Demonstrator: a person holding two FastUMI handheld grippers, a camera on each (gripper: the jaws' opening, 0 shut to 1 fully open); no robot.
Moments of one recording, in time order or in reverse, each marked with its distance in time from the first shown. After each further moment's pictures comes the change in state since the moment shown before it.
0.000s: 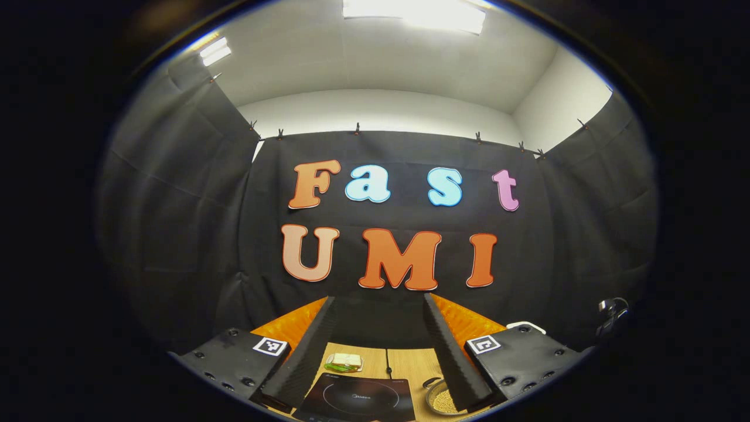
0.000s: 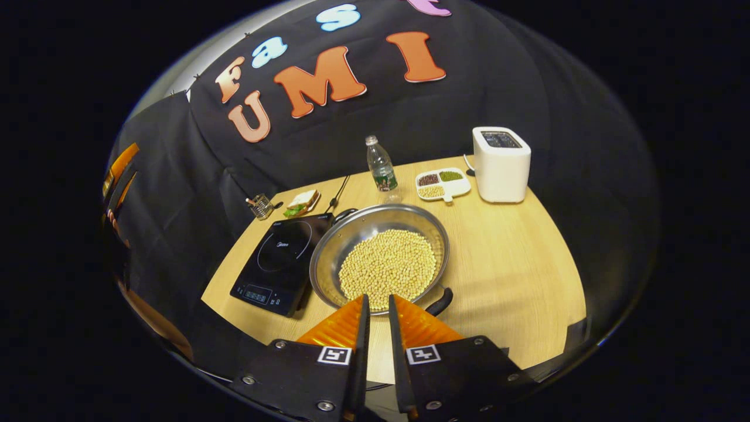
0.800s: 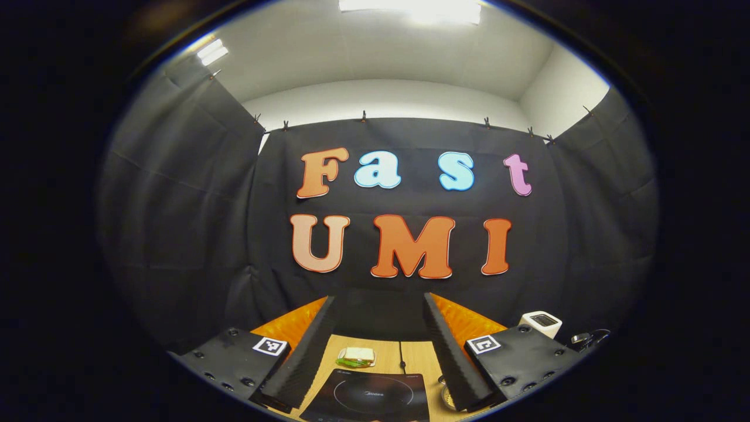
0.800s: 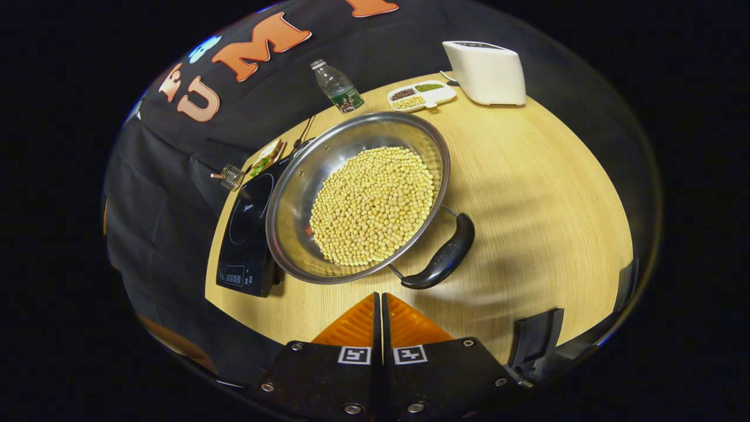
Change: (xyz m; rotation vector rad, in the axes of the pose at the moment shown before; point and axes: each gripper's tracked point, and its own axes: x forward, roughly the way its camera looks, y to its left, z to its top) left arm 0.025 0.024 -0.033 0.040 0.060 0.064; right arm 0.066 -0.017 -0.085 0.180 0.314 -0.033
